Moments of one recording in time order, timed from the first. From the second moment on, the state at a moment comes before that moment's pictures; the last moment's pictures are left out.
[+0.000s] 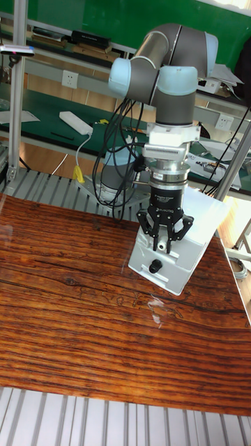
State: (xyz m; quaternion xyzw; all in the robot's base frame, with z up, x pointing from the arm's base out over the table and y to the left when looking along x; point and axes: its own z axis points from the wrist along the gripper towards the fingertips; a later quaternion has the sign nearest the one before) arm 0.479 0.114 0.143 0.18 0.97 0.12 0.07
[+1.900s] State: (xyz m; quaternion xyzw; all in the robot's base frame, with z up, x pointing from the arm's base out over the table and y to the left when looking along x) arm 0.484 0.113 0.141 0.17 0.98 0.10 0.08
